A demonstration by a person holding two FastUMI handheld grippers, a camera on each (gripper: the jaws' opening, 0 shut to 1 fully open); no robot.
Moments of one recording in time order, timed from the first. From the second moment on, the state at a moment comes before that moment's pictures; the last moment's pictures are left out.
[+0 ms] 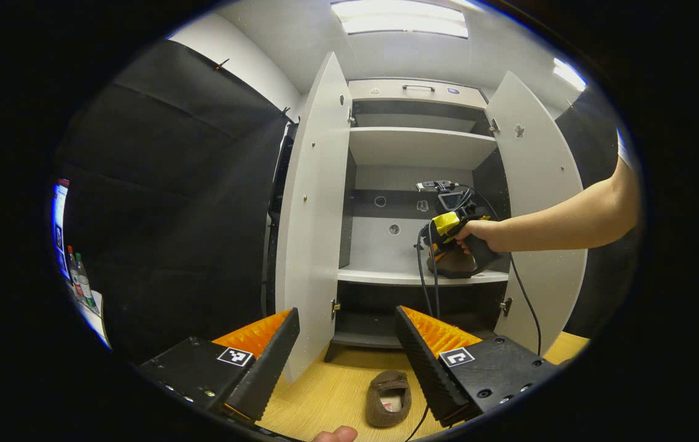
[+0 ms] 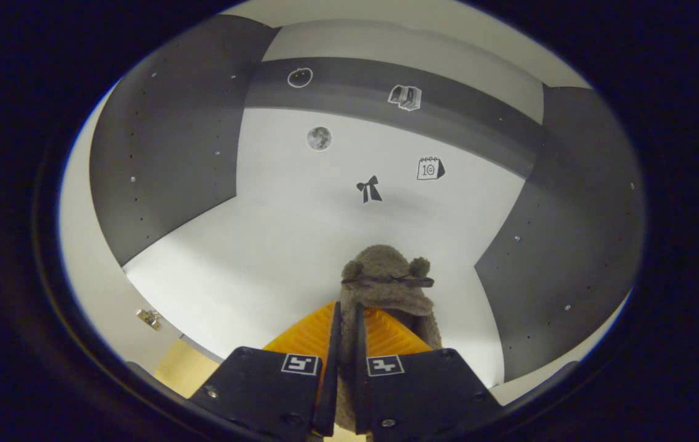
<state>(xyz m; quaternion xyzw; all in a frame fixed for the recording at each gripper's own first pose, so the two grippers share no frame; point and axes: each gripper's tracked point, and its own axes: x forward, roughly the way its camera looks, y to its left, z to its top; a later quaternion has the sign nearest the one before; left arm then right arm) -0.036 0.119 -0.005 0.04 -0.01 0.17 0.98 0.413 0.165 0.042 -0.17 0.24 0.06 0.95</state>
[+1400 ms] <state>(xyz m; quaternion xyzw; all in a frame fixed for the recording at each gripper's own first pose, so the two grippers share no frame) -0.031 0.012 -0.033 0.02 0.04 0.04 1.00 0.054 0.035 -0.032 -0.03 -0.01 0.06 1.00</state>
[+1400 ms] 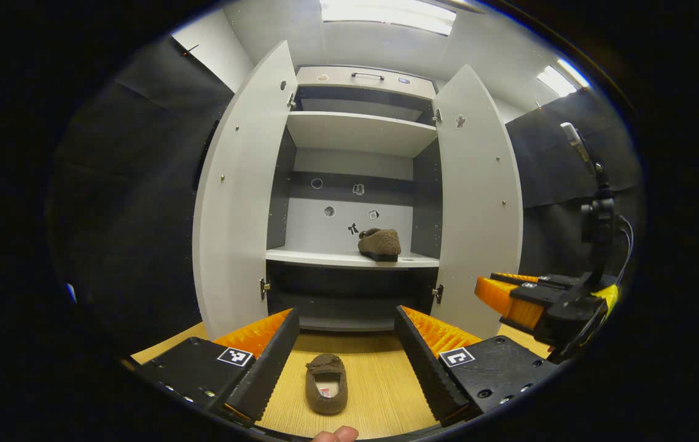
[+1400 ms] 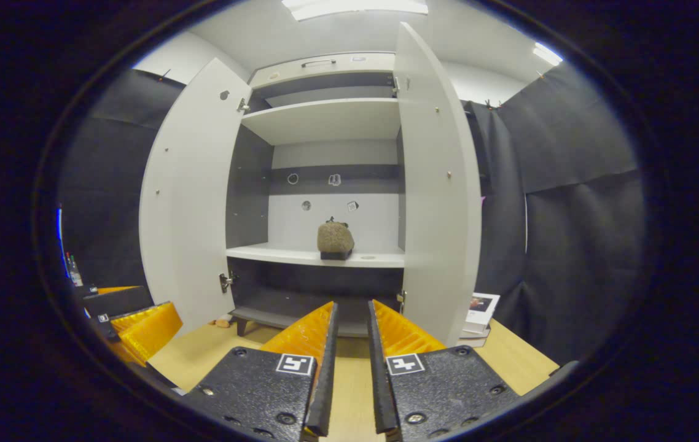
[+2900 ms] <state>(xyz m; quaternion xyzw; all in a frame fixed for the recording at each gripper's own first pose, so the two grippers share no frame) 0.072 0.139 -0.324 0.01 0.36 0.05 0.93 -0.007 -0.018 -0.059 -0.05 0.01 0.00 1.00</state>
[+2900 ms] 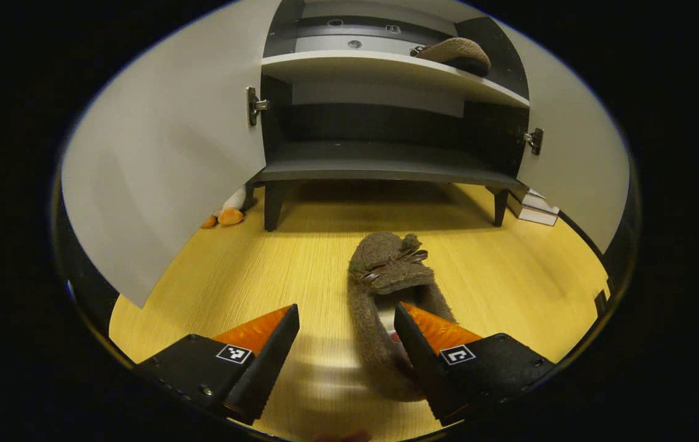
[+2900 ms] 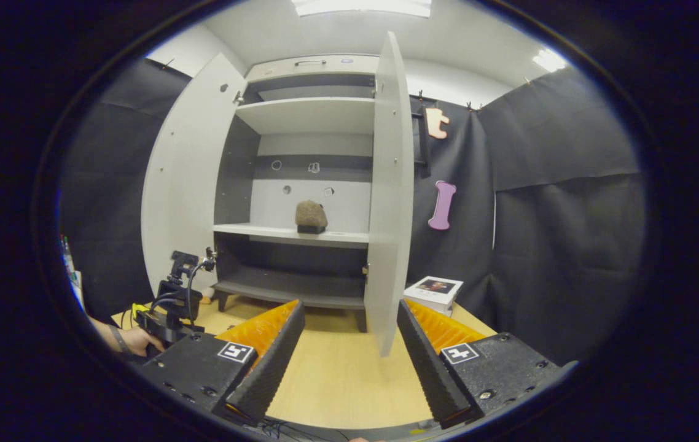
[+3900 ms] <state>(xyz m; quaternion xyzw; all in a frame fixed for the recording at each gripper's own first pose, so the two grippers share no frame) 0.089 0.119 -0.245 -0.02 0.27 0.06 0.96 0.026 -0.011 -0.079 -0.05 0.04 0.01 1.00</state>
